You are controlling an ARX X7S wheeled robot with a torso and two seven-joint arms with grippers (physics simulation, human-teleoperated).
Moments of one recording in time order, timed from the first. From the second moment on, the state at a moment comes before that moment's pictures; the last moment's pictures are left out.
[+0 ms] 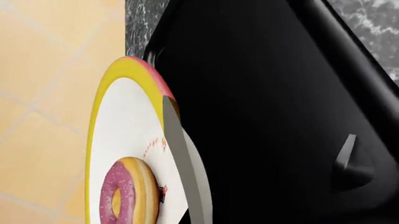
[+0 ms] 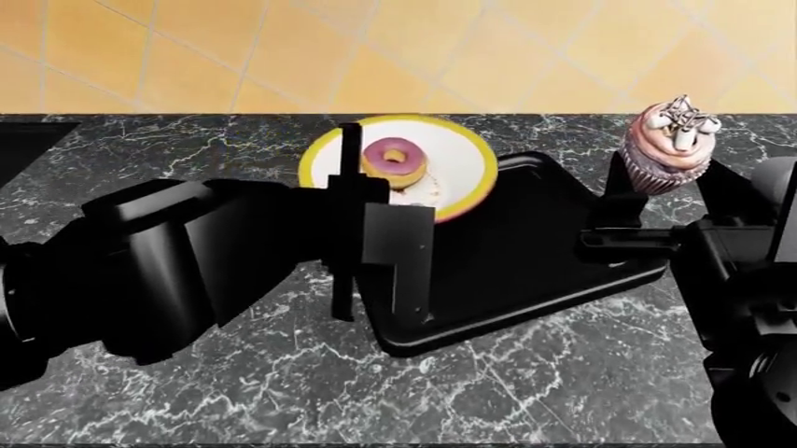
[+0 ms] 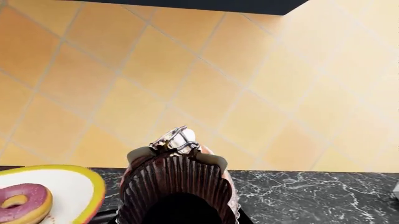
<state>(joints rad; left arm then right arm) -1.66 -0.53 1.57 0.21 -0.41 -0.74 0.38 0.54 0.79 -0.05 -0.75 1.14 0.80 0.78</state>
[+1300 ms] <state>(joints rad) -1.52 -0.44 1.60 0.07 -0.37 -0.56 0.38 0.51 0.78 -0.07 -0.72 1.09 0.75 0.76</state>
